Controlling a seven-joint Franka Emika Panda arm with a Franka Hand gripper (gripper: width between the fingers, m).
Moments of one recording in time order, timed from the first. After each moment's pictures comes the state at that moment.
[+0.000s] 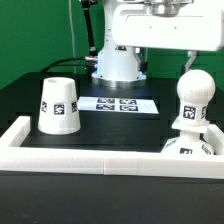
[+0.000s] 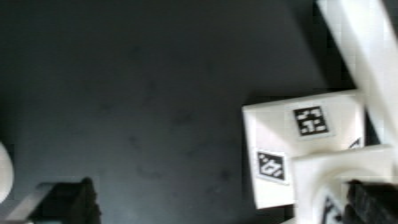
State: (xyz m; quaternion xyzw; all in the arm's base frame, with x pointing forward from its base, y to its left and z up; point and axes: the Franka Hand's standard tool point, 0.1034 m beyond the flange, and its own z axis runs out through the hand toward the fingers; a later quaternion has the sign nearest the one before) arm 0.517 0.032 0.124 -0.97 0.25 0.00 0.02
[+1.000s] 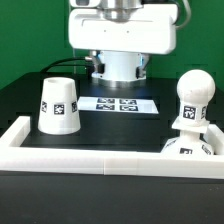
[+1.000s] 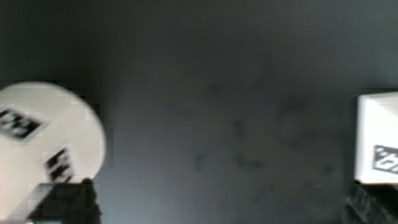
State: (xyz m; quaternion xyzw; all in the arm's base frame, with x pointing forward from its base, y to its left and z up) arm 0.491 -0.048 0.115 -0.98 0.21 0.00 0.02
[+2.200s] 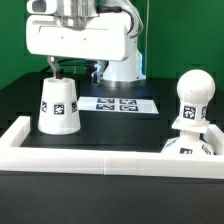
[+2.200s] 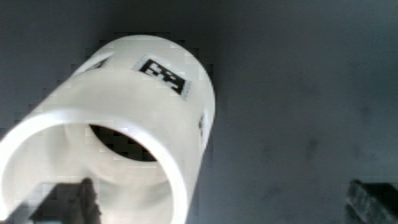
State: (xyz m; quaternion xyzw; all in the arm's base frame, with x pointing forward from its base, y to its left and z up) arm 0.479 -0.112 0.099 -0.99 0.17 0.00 0.01
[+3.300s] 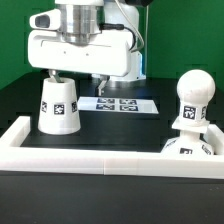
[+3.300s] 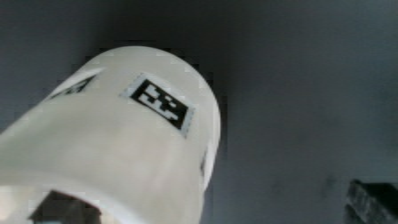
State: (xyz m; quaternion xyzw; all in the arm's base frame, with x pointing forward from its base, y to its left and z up) arm 0.475 -0.109 0.073 -0.99 0.14 0.01 -0.01
